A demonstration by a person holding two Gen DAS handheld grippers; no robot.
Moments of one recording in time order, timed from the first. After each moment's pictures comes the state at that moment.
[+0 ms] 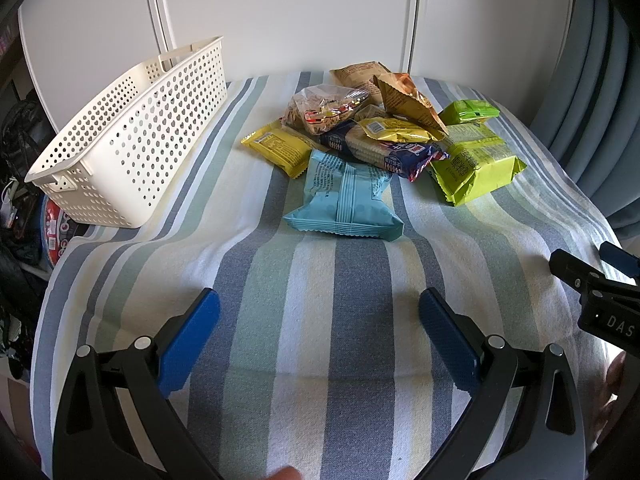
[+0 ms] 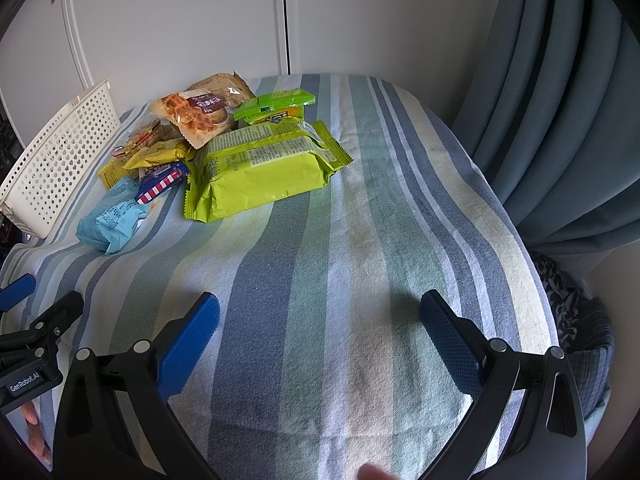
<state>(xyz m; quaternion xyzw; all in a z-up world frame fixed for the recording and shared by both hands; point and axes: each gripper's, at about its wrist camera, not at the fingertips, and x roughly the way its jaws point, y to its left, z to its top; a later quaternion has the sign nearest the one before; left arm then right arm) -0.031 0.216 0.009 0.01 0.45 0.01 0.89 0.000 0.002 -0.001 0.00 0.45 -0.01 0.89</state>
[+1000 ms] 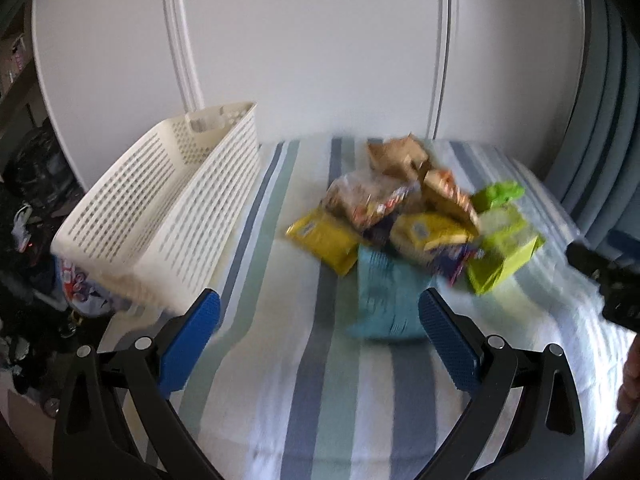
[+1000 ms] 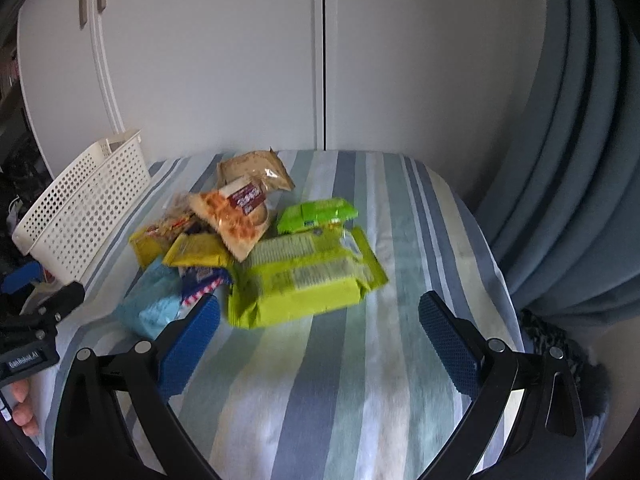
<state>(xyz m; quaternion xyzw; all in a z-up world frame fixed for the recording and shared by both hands) 0.013 0.249 0.062 0.01 0.39 0.02 0.92 0.050 0.023 0.059 -0.01 0.38 0.04 0.93</state>
